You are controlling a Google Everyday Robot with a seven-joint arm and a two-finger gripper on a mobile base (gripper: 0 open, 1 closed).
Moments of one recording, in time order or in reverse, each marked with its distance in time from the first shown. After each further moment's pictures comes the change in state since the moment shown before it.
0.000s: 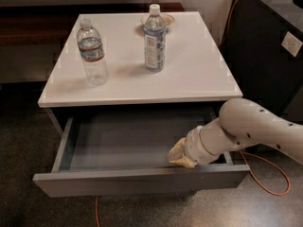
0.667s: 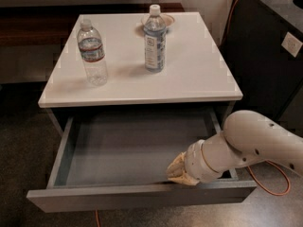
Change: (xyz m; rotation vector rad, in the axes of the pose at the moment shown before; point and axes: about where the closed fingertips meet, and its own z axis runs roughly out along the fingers) arm -0.009 0.055 -0.009 -0.048 -0.021 -0.006
